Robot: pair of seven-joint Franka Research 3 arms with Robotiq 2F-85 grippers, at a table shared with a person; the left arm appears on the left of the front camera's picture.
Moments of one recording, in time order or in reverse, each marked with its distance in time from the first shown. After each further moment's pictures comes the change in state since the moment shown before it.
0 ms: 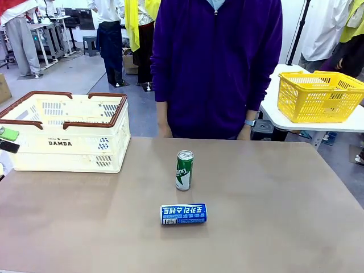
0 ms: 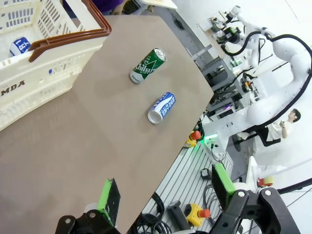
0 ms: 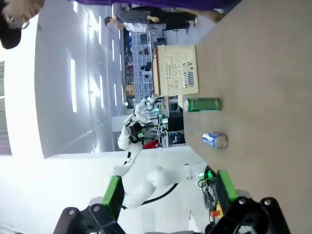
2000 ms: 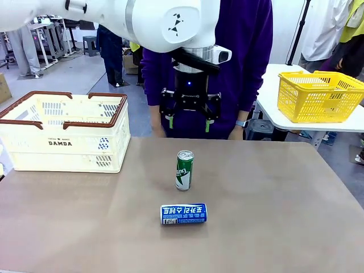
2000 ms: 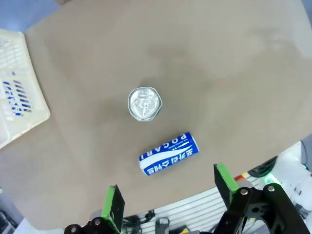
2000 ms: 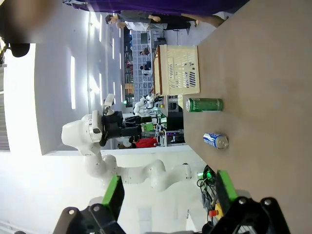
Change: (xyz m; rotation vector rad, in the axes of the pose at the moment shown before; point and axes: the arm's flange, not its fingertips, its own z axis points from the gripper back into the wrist) left arm 0.199 -0.275 -0.429 0.909 0.420 0.162; right arm -0.001 0.019 0.006 -0.002 0.007 0.030
